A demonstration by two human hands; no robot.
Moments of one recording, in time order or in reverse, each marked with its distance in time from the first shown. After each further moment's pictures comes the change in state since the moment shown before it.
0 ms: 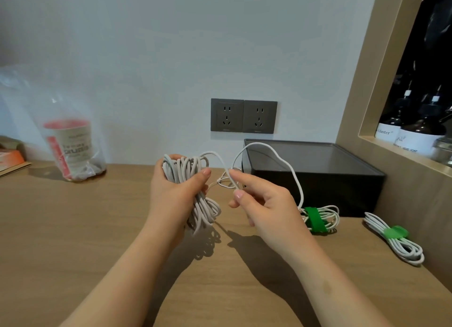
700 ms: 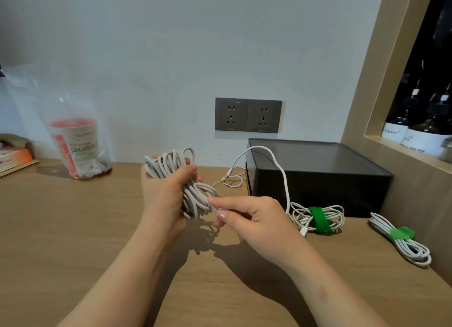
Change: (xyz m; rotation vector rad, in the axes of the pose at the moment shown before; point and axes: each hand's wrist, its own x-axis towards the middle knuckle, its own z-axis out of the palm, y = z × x) left_hand 0.009 0.001 -0.005 -0.304 0.155 -0.096; right_hand -0.008 -0.007 0.011 -0.038 -0.243 0.006
